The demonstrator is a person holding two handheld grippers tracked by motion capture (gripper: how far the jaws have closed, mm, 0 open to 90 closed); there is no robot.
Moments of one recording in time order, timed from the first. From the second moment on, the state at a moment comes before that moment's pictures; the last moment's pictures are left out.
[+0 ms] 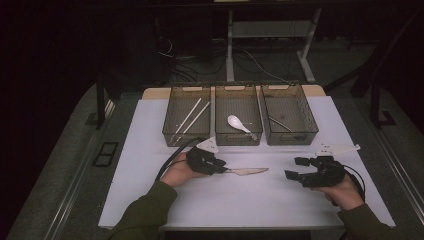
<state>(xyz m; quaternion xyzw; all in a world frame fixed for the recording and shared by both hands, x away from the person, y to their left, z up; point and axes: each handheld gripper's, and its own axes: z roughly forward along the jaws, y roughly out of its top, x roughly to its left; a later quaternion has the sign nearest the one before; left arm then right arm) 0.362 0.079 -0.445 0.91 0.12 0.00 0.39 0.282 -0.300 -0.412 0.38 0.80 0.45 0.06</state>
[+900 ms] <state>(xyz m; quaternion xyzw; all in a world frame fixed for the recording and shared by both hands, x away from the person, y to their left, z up) 0.350 0.073 -0.448 0.92 0.12 0.02 0.38 0.283 -0.300 -0.412 0.39 0.80 0.46 0.05</state>
